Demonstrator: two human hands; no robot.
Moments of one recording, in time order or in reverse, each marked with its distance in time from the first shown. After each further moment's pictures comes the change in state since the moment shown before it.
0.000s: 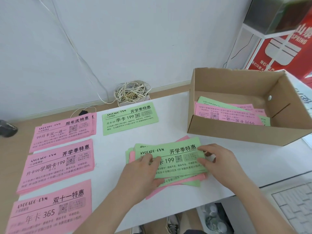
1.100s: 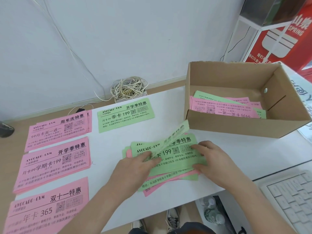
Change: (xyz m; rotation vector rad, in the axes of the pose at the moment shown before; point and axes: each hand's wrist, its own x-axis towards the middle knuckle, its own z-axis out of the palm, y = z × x) left_hand 0.004 -0.023 0.028 0.041 0.360 0.185; right_hand -0.007 0.006 0.004 -0.254 -0.173 -0.091
